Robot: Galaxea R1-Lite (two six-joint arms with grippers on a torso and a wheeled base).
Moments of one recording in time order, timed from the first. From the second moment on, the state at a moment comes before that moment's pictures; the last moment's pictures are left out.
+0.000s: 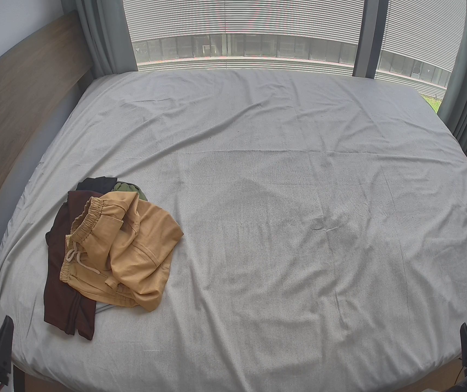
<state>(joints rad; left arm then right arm) -0.04 0.19 -0.19 -0.06 -0.02 0.00 0.00 0.02 -0.02 0.00 0.00 0.00</state>
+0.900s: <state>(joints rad) -0.17 0.98 -0.51 -0.36 -0.12 -0.04 0.00 0.02 -0.02 0.00 0.00 0.00</state>
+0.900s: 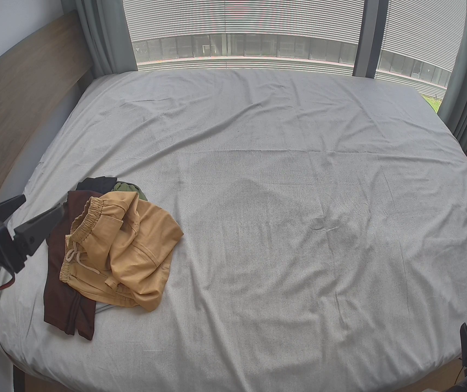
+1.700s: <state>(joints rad) -0.05 1.50 -0.55 -0.78 -0.15 -0.07 0.00 0.02 -0.02 0.00 0.00 0.00</state>
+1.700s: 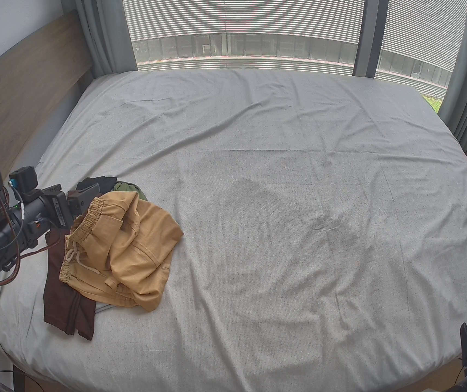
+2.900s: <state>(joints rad) 0.04 1.84 -0.69 -0.81 -0.26 -0.23 0.00 0.02 -0.02 0.00 0.00 0.00</state>
